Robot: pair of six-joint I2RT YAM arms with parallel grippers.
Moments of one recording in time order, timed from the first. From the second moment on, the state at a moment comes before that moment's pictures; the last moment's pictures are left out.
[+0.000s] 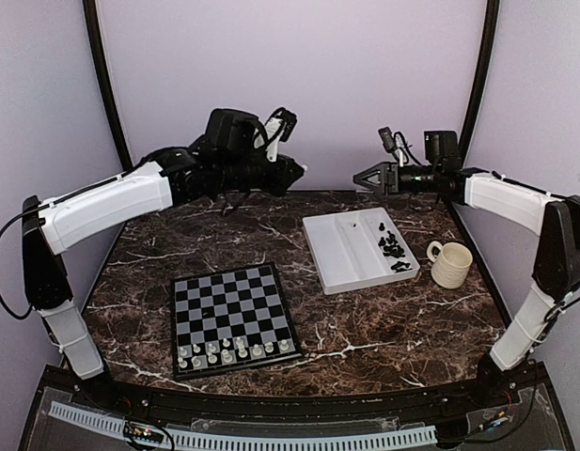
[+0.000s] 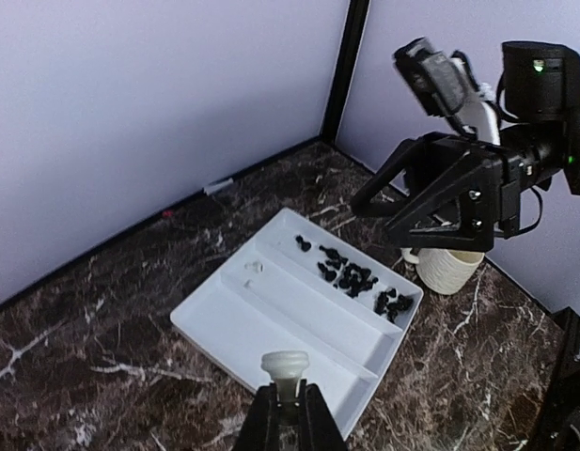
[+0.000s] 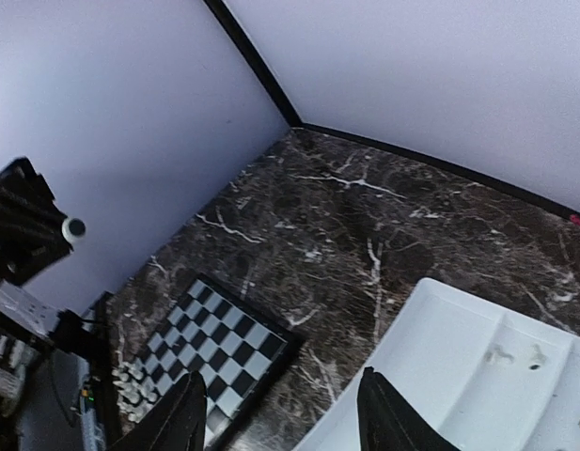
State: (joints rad) left arm -0.86 1.75 1.68 -0.27 -0.07 -0.12; right arm 0.29 1.67 1.33 -0.05 -0.88 0.25
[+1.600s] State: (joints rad) left arm -0.76 2.05 1.58 -1.25 0.37 -0.28; right arm 0.48 1.65 1.34 -0.61 -0.57 -0.50
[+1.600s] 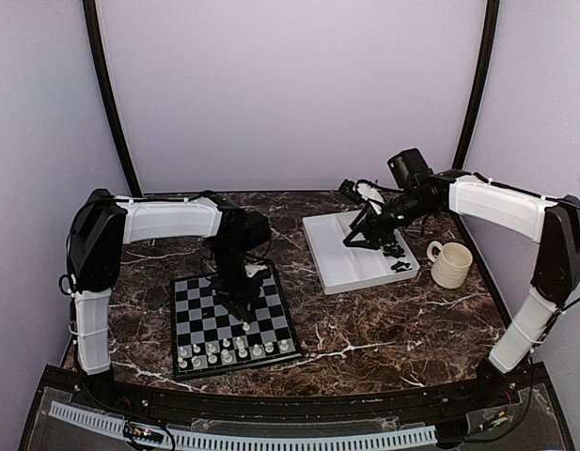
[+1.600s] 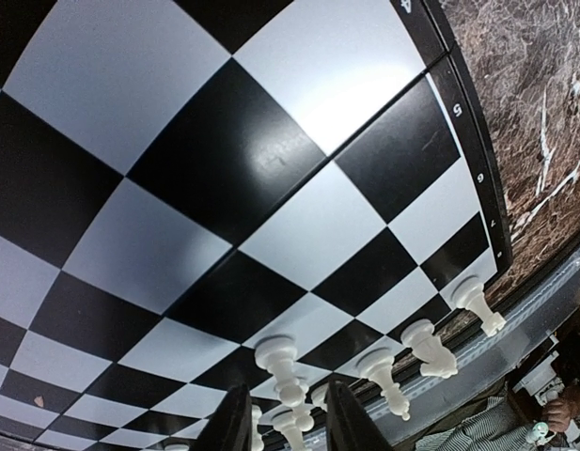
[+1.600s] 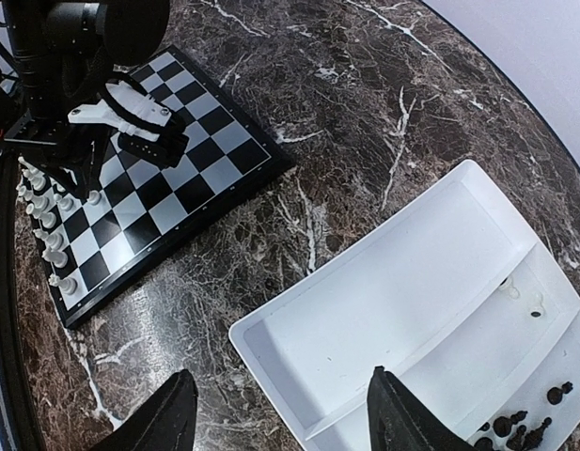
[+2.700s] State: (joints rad) left arm -0.78 2.05 1.52 -1.16 0.39 -0.26; right arm 0.52 1.69 1.38 -0.66 -0.54 -0.53
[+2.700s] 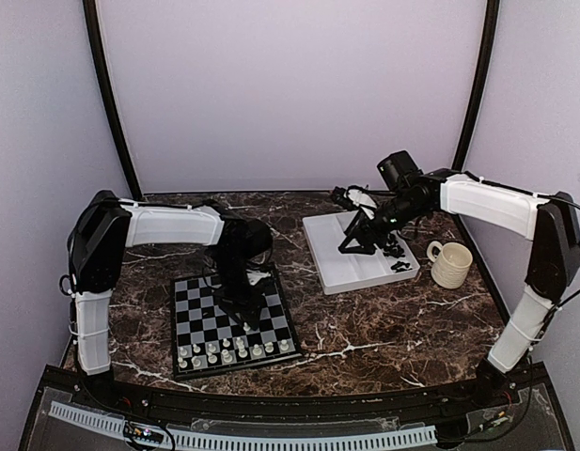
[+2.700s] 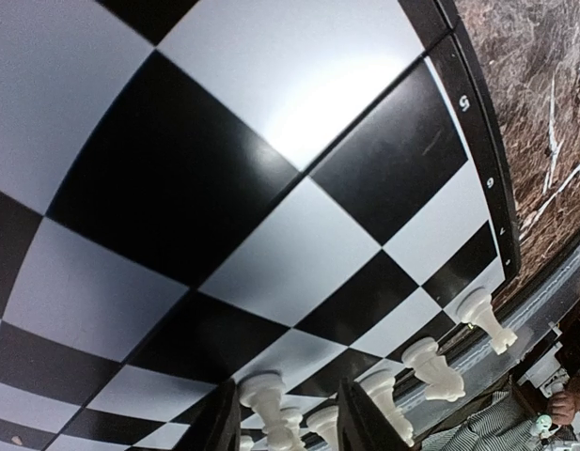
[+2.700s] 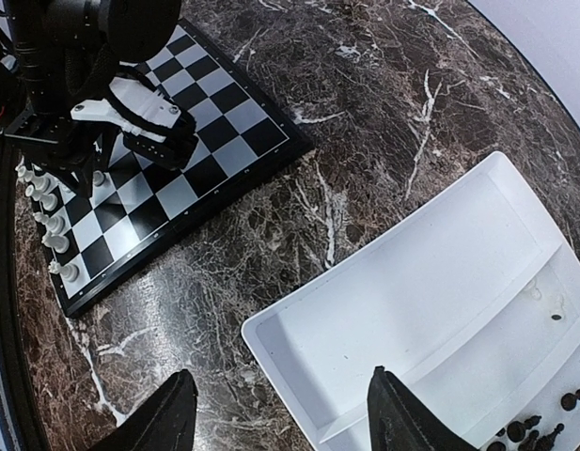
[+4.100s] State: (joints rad) left arm -0.83 2.08 1.52 -1.06 0.48 -0.24; right arm 0.56 1.76 1.42 -0.70 -0.51 -0.53
